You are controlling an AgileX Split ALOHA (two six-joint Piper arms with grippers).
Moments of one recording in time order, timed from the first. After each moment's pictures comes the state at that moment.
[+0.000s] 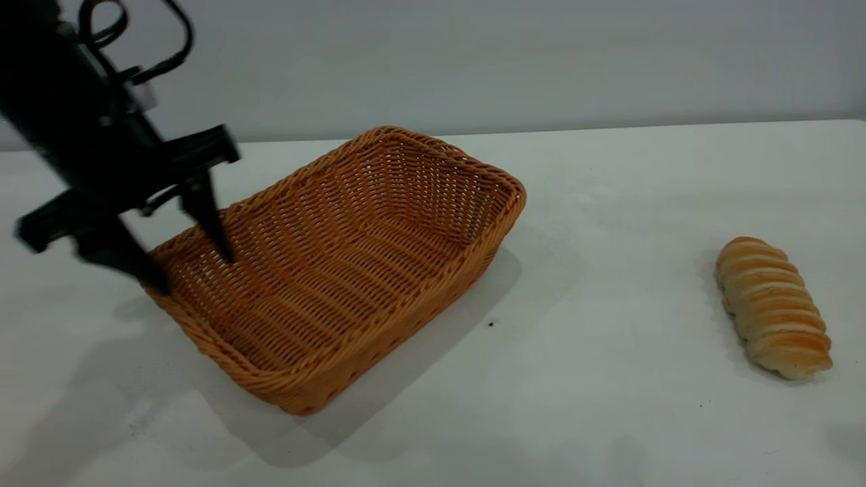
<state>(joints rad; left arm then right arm) -0.19 1.97 -1.11 -0.36 0.53 -0.33 0.12 0.96 -0.67 -0.11 0.62 0.20</state>
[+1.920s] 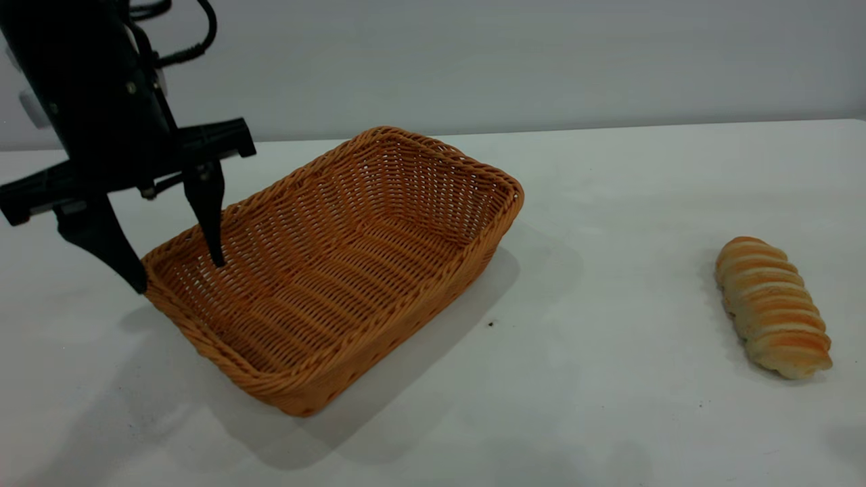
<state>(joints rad) -0.27 1.95 -1.20 -0.11 0.79 -0.67 0.12 0.96 -0.67 -0.11 0.64 0.19</state>
